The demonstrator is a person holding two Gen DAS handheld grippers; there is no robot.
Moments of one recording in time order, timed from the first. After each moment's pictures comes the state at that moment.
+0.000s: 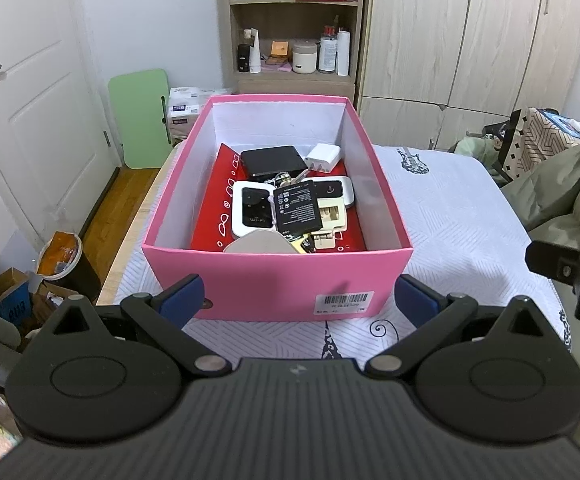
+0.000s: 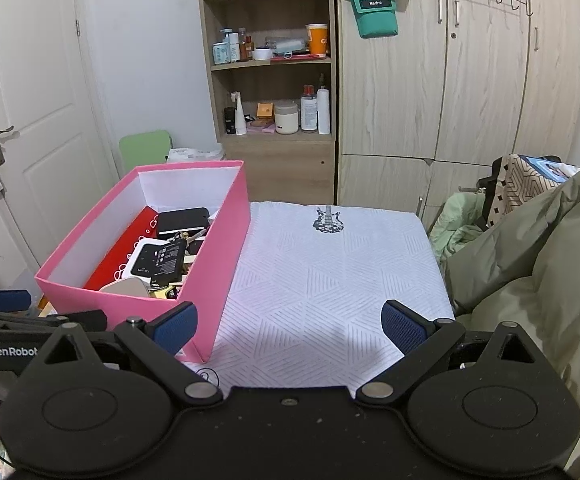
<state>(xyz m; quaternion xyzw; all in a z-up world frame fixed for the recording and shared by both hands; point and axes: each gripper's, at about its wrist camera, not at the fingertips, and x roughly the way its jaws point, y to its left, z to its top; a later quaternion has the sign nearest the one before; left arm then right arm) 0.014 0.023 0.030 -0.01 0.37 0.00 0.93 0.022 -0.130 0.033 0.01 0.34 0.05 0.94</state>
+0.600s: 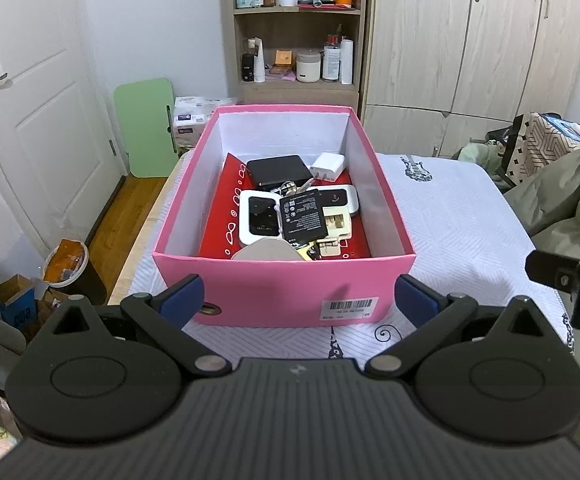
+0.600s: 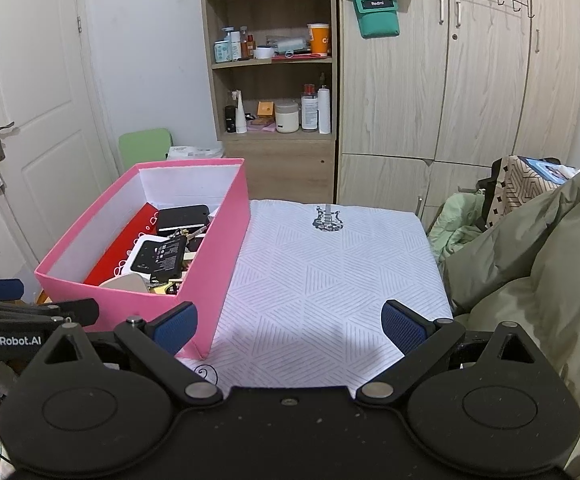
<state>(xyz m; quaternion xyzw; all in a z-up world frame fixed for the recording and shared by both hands) 0.009 0.023 0.036 -0.01 0.36 0.01 0.93 0.021 -0.130 0.033 0.01 0.34 0.05 0.94</state>
